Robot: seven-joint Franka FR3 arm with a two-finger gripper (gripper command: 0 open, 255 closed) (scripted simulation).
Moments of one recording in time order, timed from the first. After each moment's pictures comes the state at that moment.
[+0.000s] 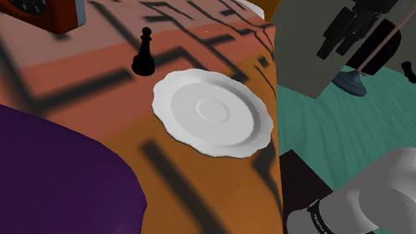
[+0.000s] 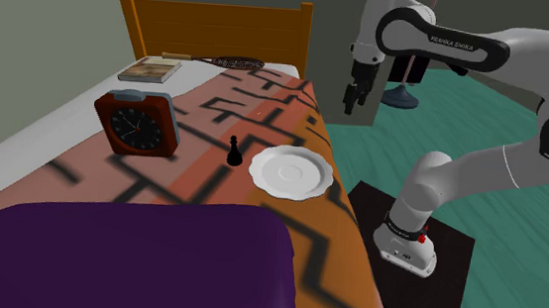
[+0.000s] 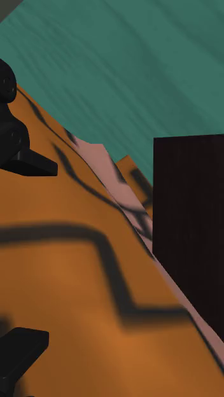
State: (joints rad) arm 0.02 -0.82 0.01 -2.29 -0.04 1.48 0.03
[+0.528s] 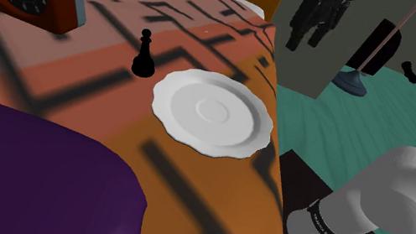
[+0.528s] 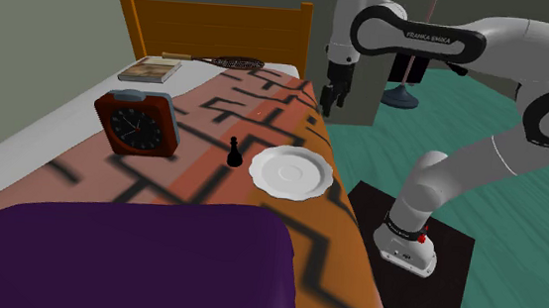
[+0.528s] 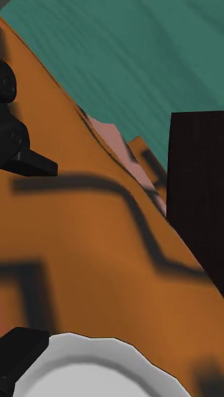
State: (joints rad) arm 0.06 -0.65 0.11 -2.18 0.03 1.52 0.12
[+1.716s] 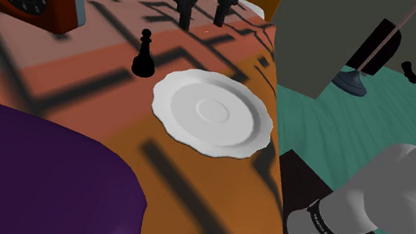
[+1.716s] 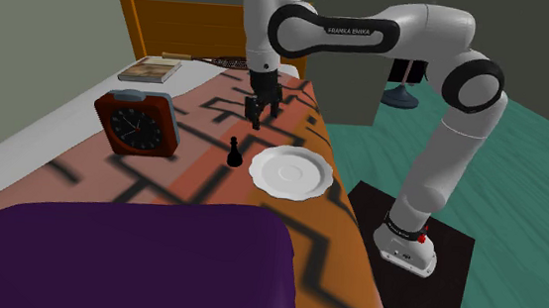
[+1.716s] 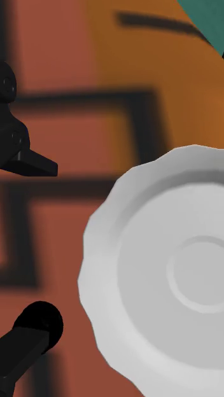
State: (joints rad) arm 0.15 -0.05 0.37 -1.64 0.03 1.53 0.40
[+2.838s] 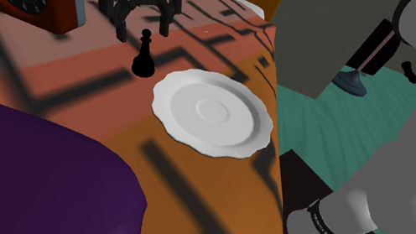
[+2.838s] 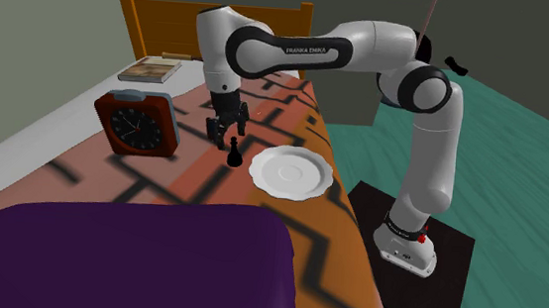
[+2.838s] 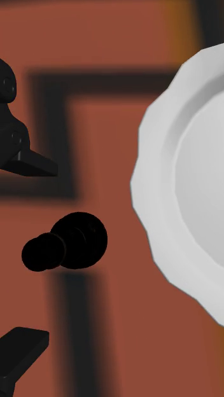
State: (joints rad) arm 0.27 0.28 0.45 -1.35 -0.08 1.53 0.53
